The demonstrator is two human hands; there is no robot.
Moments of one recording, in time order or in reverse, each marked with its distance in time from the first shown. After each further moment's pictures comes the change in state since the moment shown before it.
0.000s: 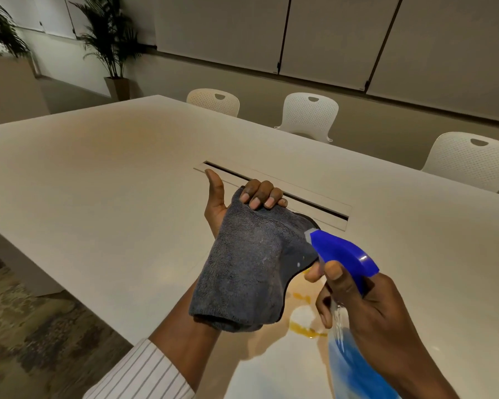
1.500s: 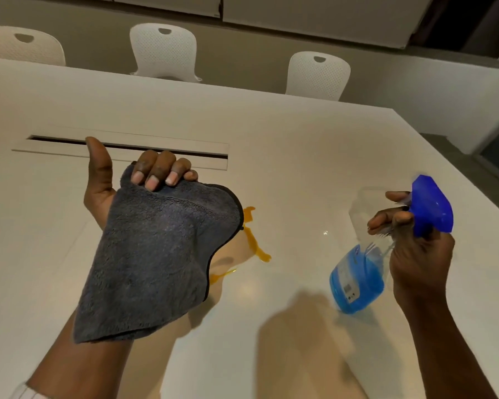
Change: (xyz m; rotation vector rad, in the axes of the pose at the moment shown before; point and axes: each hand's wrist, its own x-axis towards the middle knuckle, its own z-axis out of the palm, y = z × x) left_hand -0.015 -0.070 0.023 -0.008 -0.018 -0.250; right_hand -0.082 0.090 -0.173 0.023 0.876 -0.228
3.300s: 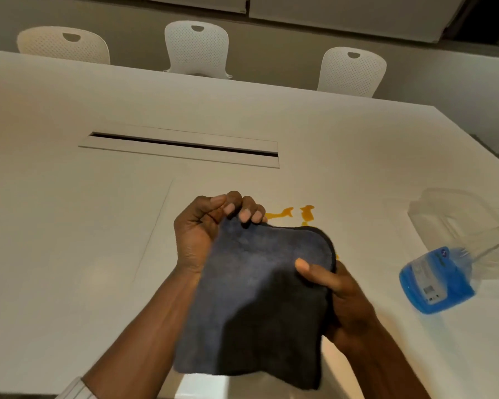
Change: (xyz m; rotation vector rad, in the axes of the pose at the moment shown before) left_hand -0.032 0.053 -0.077 0.250 0.073 -0.257; right_hand -0.131 -0.036 0.191 0.447 -0.392 0.926
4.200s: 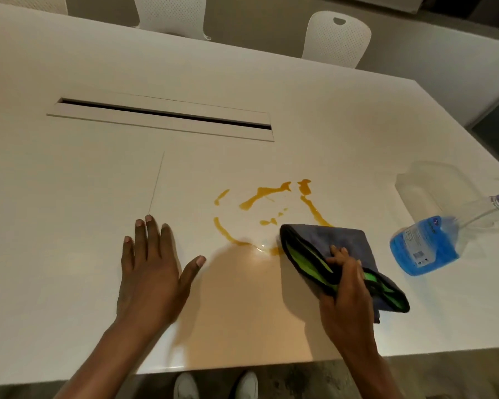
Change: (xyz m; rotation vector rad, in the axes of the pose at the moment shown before) left_hand -0.084 -0.006 -0.150 2.217 0.329 -0.037; right_hand -0.002 0.107 -0.072 -1.254 0.660 -0.349
